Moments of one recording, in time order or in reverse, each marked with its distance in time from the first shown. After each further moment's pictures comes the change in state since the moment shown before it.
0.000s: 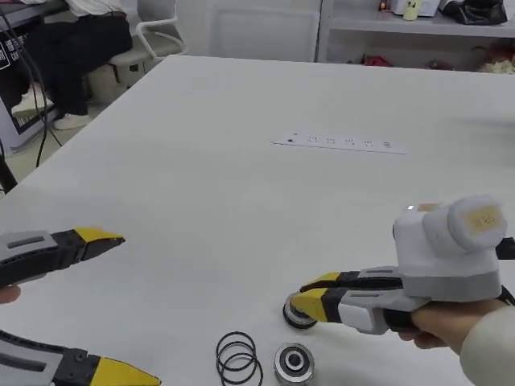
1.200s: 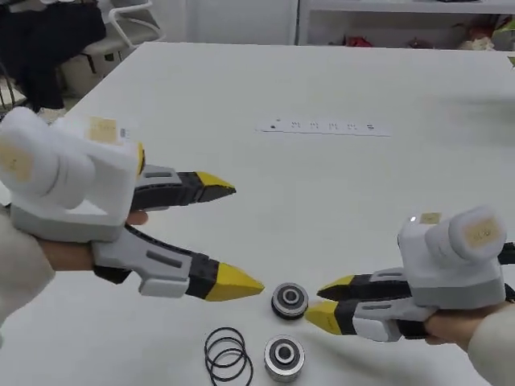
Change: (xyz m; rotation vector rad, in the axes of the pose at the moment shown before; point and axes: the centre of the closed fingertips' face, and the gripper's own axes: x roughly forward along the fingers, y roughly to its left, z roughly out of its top) left arm 0.106 0.000 0.063 0.169 -0.075 -0.213; right arm -0.002 -0.019 -0.043 -0.061 0.084 -0.013
